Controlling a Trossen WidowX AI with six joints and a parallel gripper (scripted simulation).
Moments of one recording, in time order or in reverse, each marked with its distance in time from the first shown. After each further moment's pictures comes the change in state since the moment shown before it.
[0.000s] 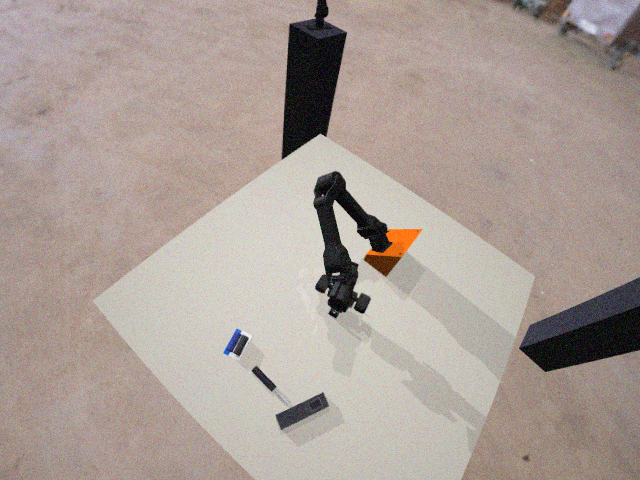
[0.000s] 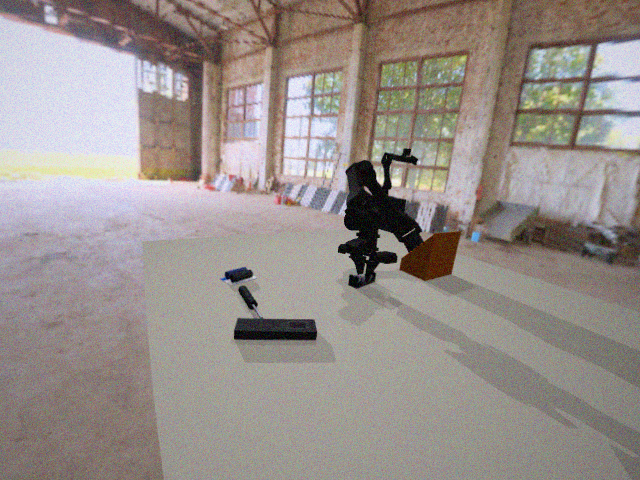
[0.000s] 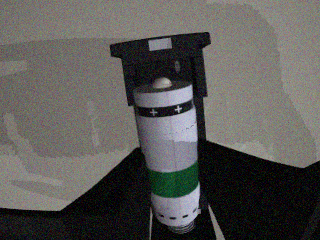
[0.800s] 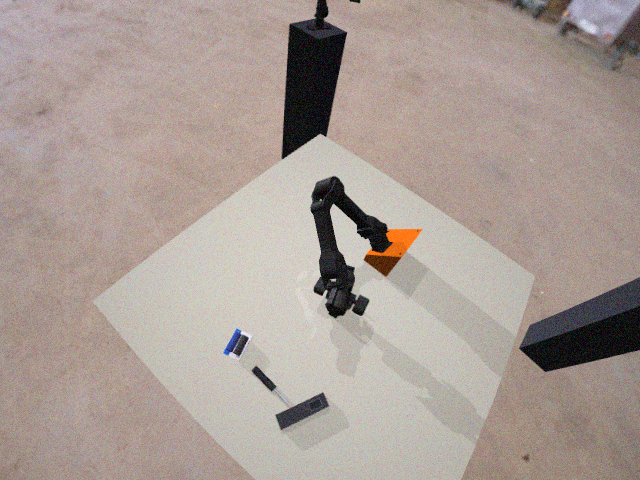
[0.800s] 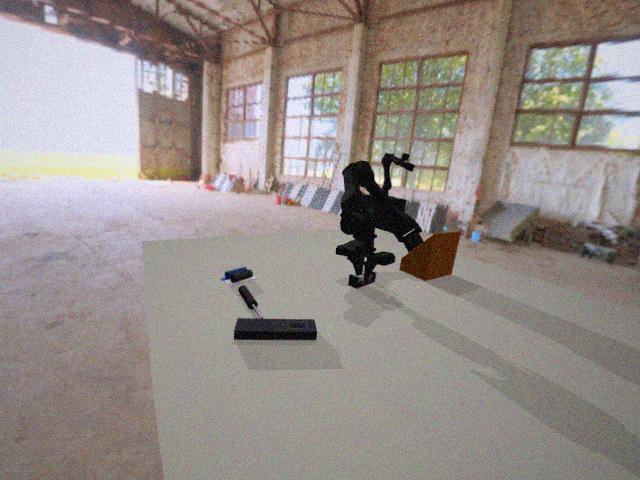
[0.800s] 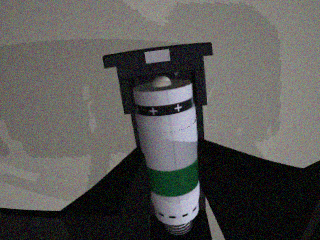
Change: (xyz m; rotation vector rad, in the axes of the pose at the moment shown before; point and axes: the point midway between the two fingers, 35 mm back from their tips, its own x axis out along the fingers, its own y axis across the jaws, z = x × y) arm 0.002 -0.002 0.005 0.004 0.087 0.004
